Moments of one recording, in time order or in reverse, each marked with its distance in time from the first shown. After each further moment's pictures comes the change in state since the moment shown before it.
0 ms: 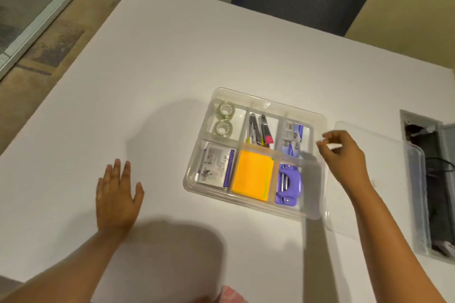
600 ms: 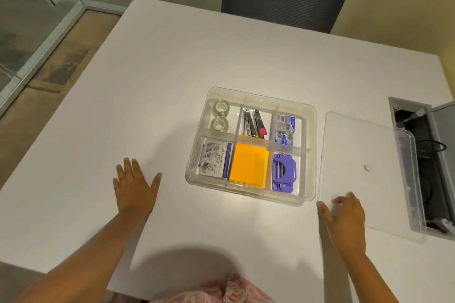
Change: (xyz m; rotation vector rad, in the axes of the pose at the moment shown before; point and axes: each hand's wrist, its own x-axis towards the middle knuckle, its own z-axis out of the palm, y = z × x) left_hand 0.007 0.029 -0.008 0.013 -0.202 -0.167; right_hand -0.119 0.140 0.026 -0.261 0.040 0.221
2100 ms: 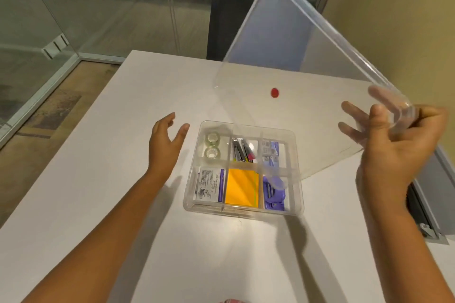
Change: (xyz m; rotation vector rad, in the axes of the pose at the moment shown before) left_hand 0.020 0.142 -0.142 -0.926 0.201 0.418; right_hand -0.041 -0.206 -0.195 1.221 0.497 -0.569
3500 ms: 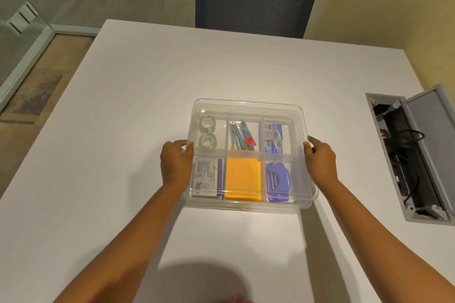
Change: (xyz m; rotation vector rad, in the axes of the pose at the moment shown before) left_hand -0.015 -0.055 0.062 0.268 -0.035 -0.317; right_hand -0.022 0.232 -0.031 -0.945 -0.385 0.633
